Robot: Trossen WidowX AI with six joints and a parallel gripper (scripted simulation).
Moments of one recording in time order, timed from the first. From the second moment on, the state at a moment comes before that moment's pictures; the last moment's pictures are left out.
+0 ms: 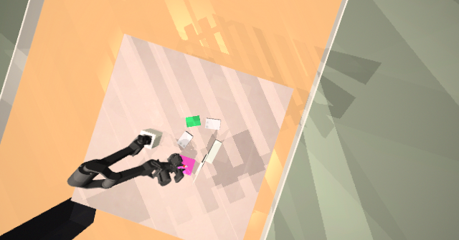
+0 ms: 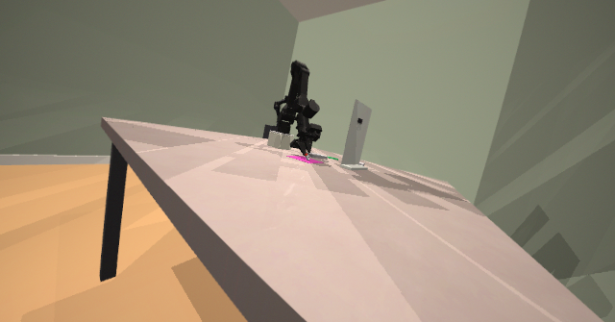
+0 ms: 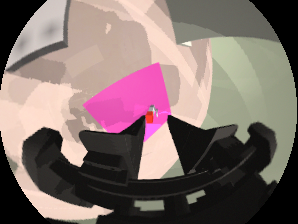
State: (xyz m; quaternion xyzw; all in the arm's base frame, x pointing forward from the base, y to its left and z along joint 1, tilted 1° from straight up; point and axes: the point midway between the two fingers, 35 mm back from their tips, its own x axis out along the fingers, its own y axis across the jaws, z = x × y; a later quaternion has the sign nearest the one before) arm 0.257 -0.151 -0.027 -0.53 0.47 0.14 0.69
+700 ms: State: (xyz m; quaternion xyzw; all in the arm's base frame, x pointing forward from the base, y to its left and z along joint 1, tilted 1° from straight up) arm 0.250 -0.146 -0.014 -0.53 0.47 0.14 0.69
